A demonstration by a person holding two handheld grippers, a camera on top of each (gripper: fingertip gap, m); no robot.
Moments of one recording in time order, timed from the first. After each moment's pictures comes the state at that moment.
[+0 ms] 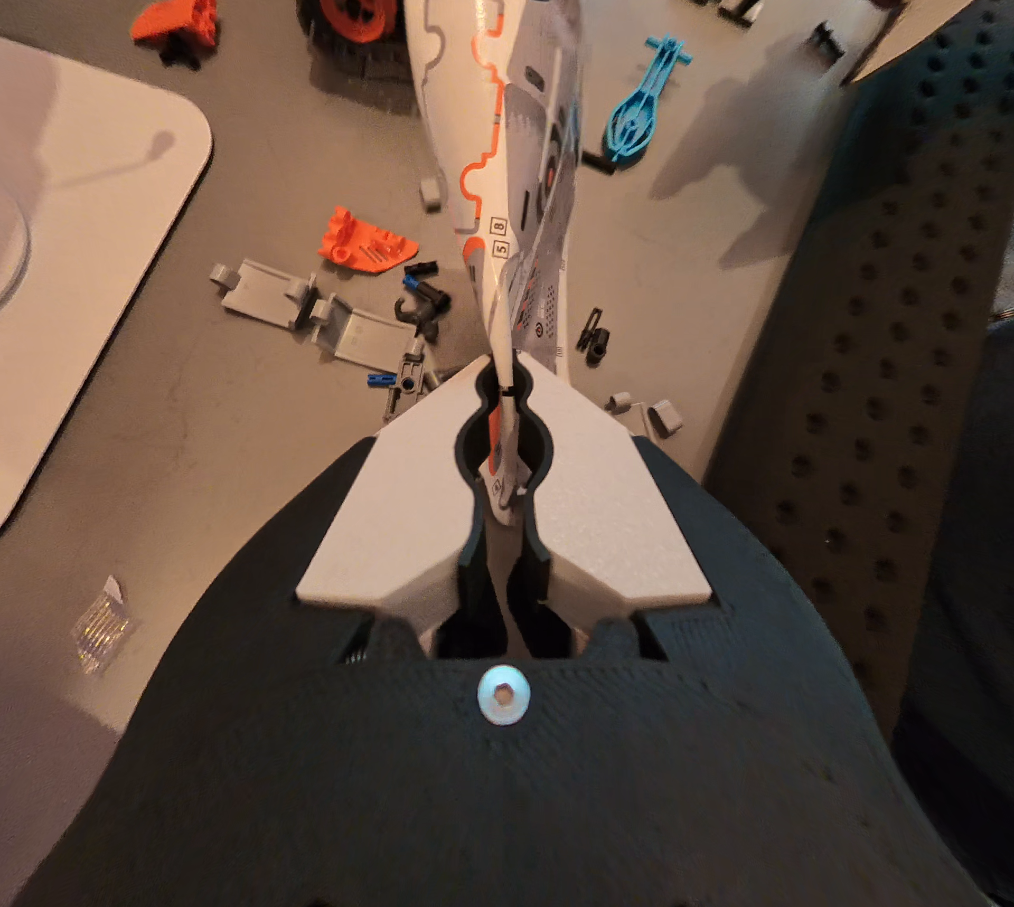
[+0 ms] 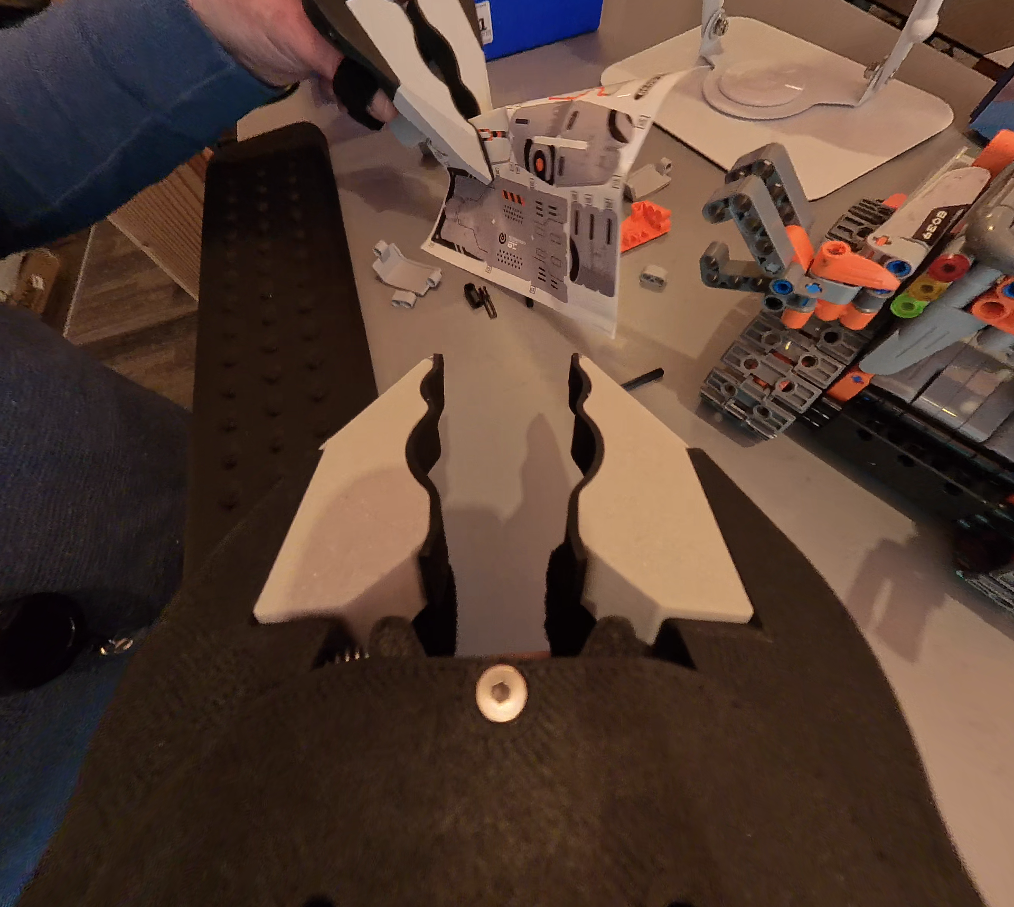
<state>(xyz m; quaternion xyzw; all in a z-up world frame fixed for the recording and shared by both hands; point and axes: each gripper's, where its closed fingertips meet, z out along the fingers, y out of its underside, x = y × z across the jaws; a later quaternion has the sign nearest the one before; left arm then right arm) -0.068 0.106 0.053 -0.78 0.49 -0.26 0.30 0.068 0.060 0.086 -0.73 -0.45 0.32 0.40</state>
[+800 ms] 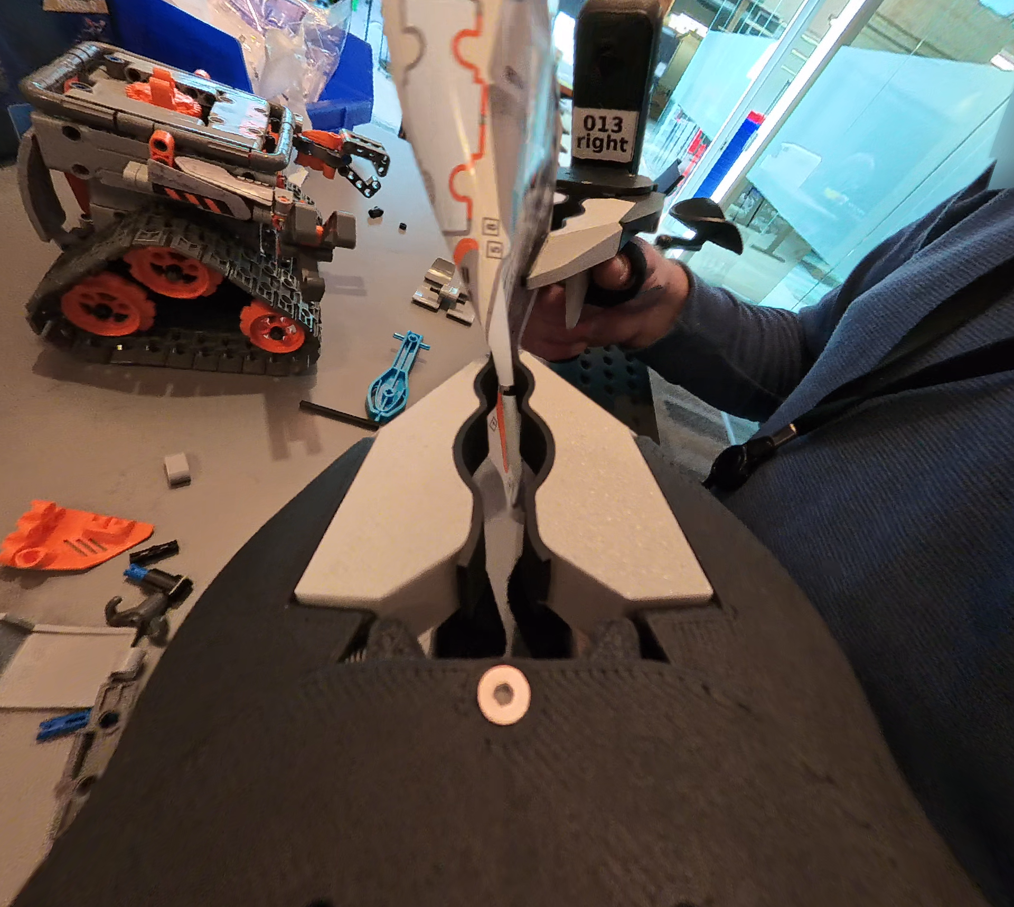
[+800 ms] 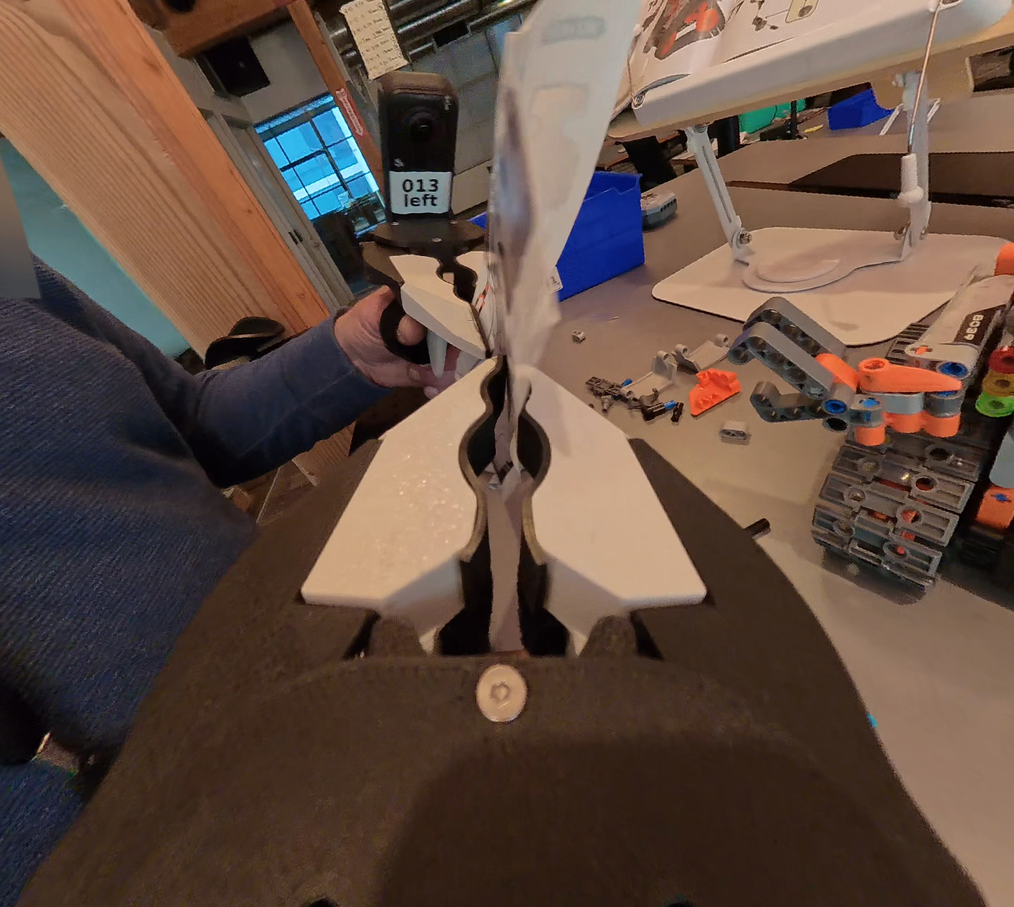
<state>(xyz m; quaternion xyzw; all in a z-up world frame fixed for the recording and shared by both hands) 0.017 0.056 0.136 -0.64 0.43 -0.53 0.36 0.043 0.060 0.149 -0.63 -0.31 0.52 0.48</state>
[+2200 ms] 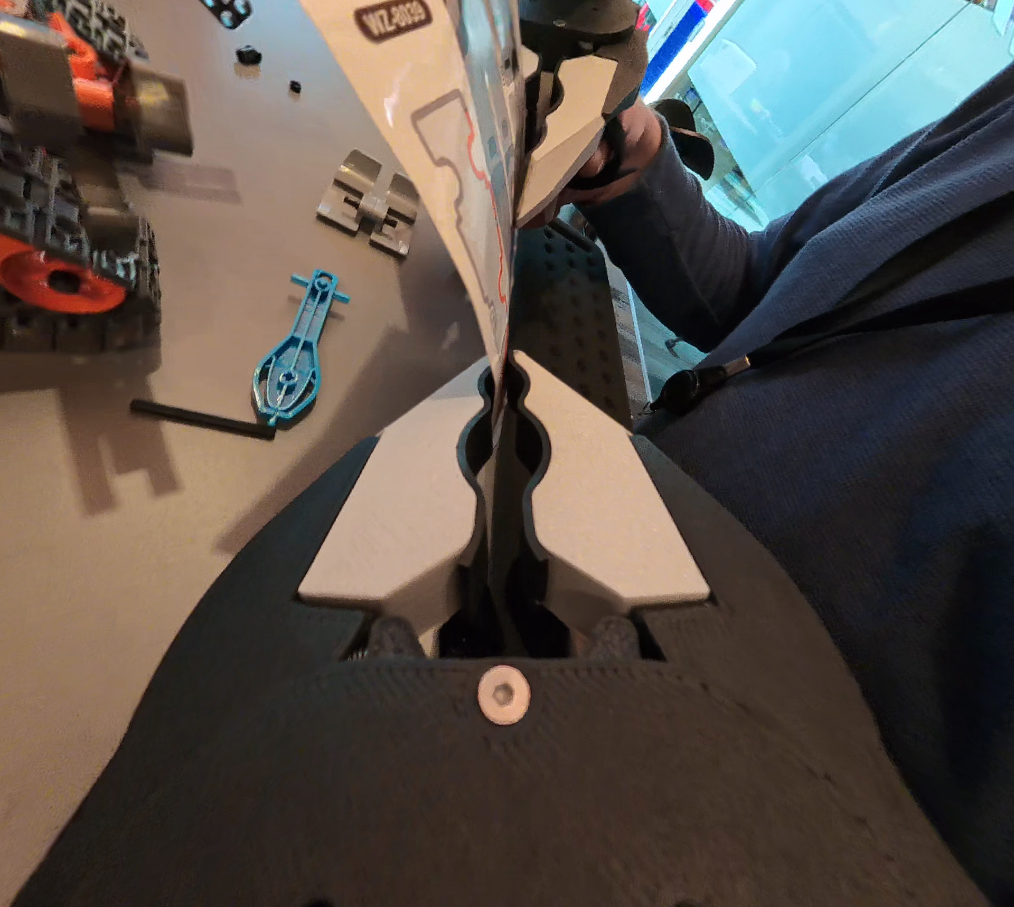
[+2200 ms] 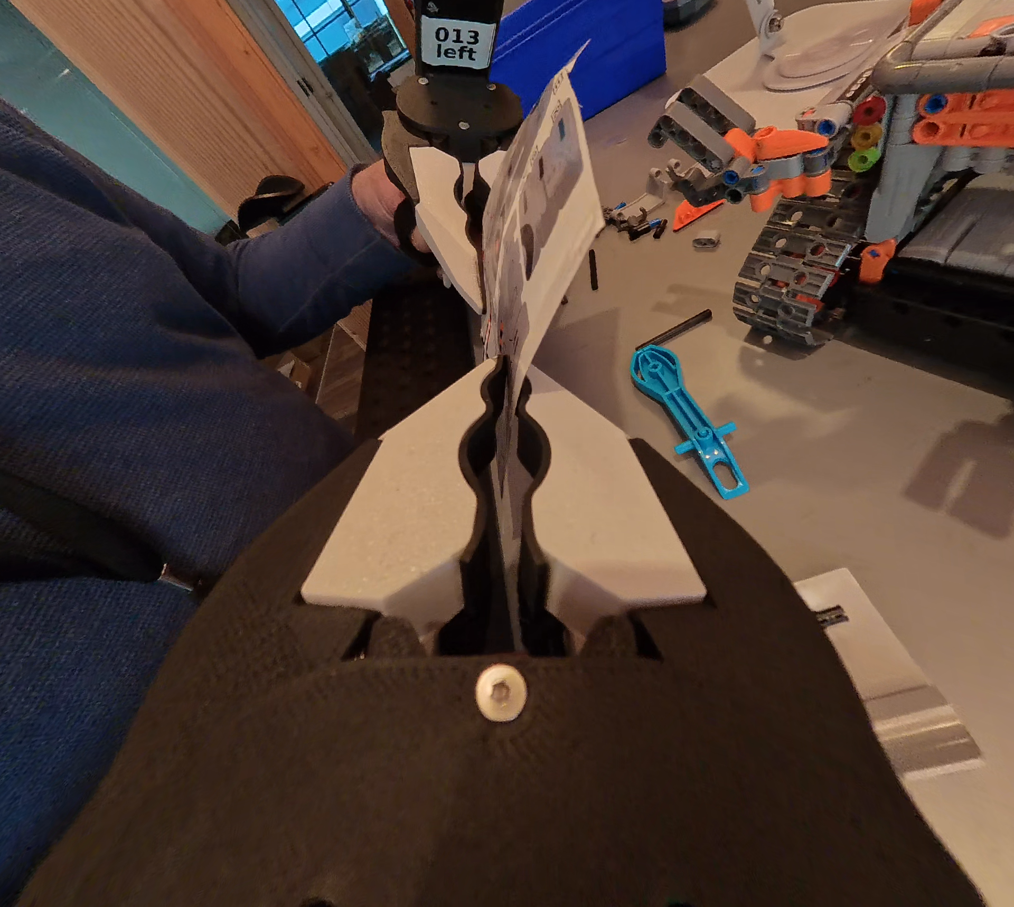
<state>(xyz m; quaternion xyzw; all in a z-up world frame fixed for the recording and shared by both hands) 0.078 0.033 0.093 -0.67 0.46 -0.54 0.21 0.128 0.041 0.108 -0.70 -0.37 0.51 0.35</state>
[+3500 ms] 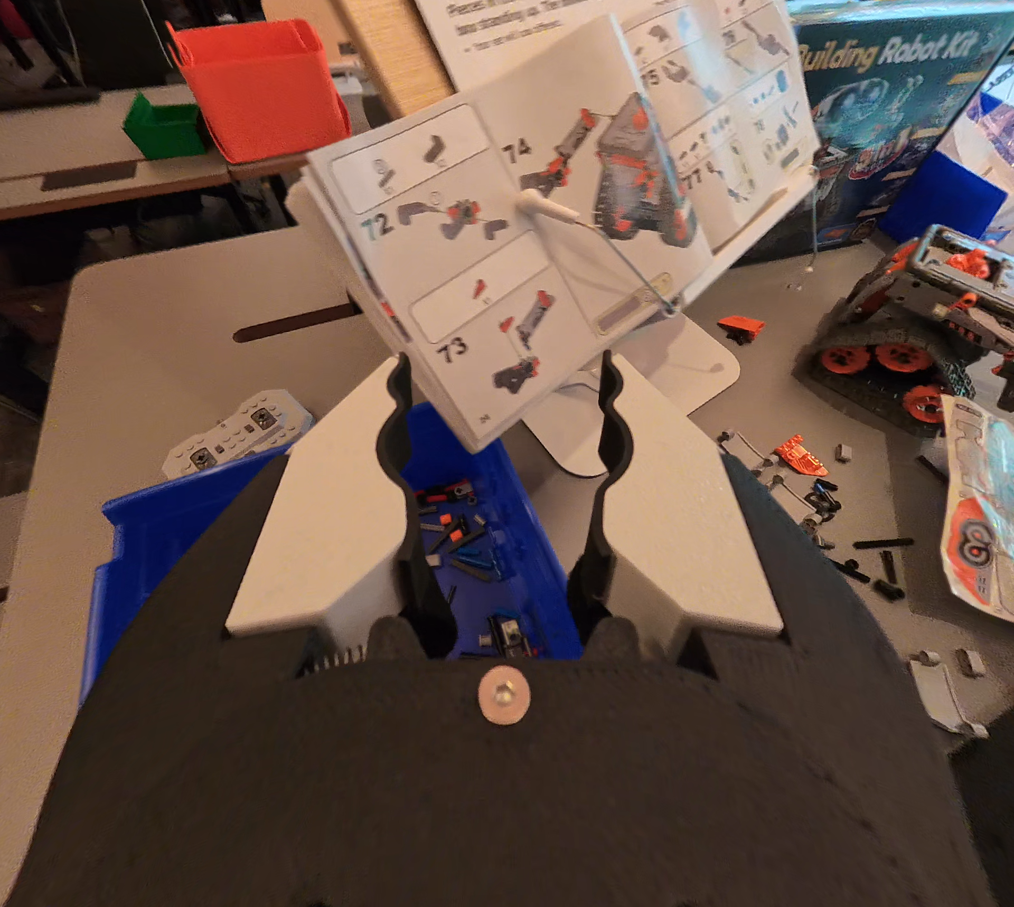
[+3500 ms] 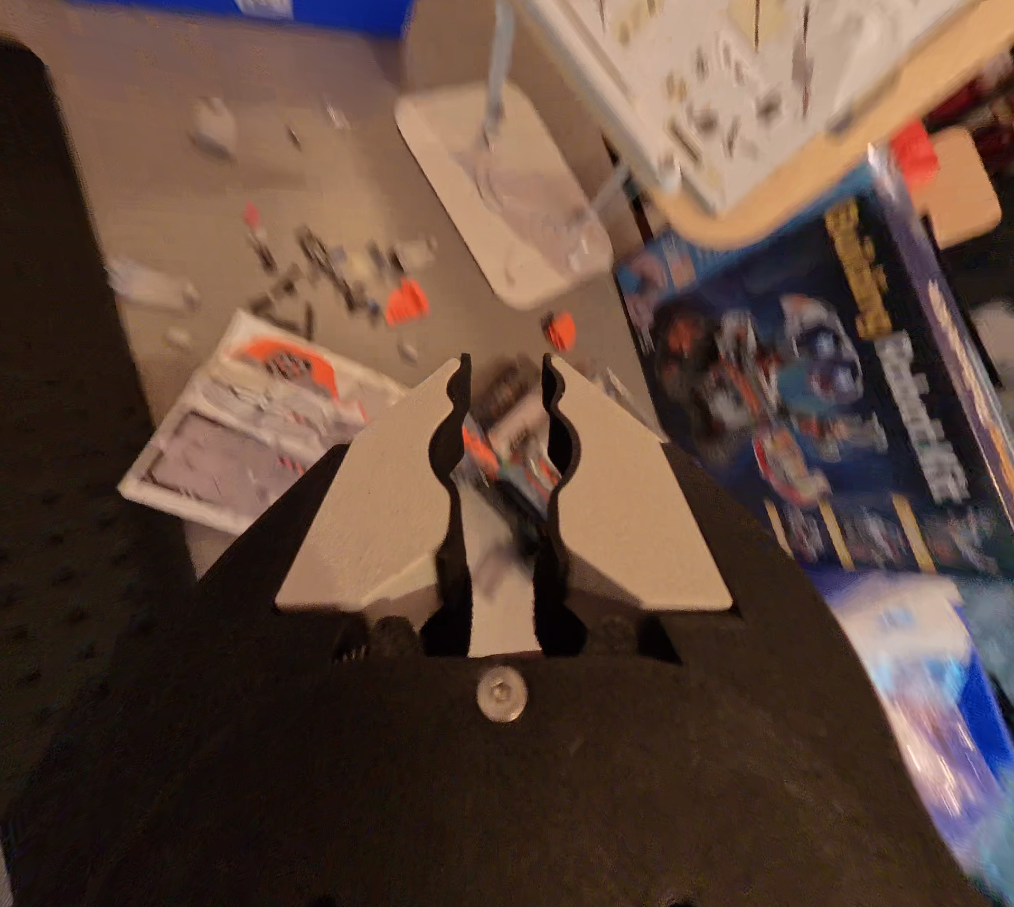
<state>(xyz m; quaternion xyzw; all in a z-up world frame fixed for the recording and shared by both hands) -0.299 0.253 0.222 -0.81 0.18 -0.14 0.53 0.074 0.144 0.222 -0.72 -0.54 0.05 0.43</state>
